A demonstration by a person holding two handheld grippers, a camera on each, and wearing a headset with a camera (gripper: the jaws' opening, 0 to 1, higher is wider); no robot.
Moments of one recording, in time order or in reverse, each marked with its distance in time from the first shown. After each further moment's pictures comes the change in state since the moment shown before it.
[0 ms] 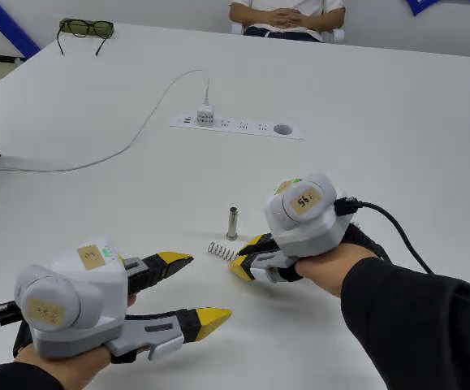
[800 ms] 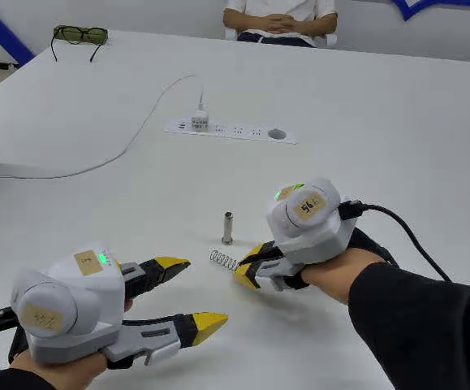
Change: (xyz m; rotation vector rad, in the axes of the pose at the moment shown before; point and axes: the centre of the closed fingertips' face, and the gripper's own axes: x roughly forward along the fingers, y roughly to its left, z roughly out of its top) left arm 0.001 -0.002 0.003 0.017 0.006 -0.010; right arm -0.022 0.011 -0.007 -0.031 0.031 0.030
